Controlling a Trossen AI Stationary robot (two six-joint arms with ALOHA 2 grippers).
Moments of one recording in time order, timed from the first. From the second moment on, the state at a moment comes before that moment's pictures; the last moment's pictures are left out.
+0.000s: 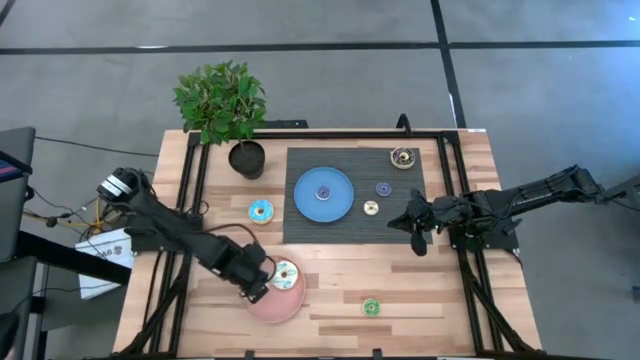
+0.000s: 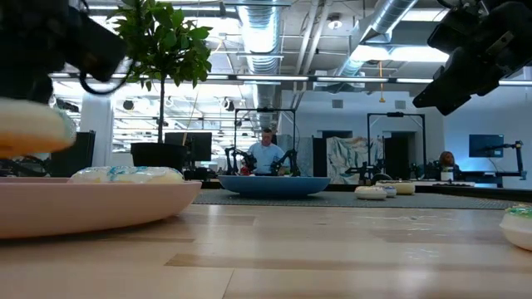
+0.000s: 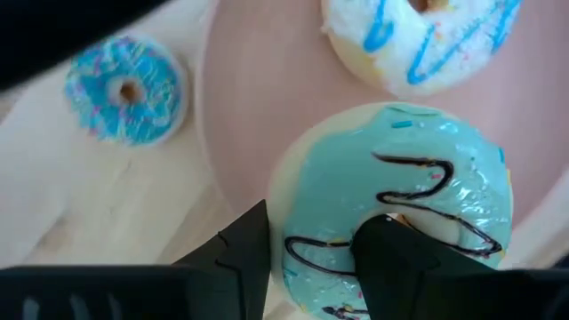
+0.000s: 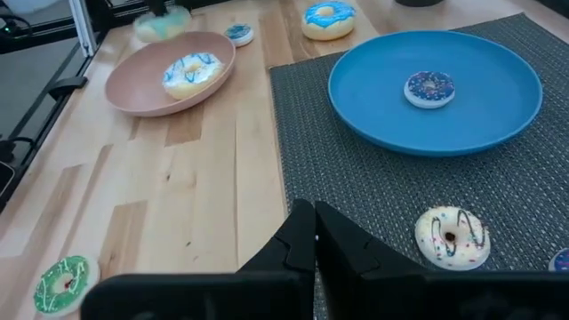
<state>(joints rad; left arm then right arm) -0.55 1.53 0.94 -0.76 0.01 -1.31 0.20 0.66 0.32 -0.19 0.15 0.25</state>
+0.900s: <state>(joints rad) -0.52 1.64 0.94 -0.68 0.09 -1.24 0.20 0.66 0.32 -0.18 0.15 0.23</state>
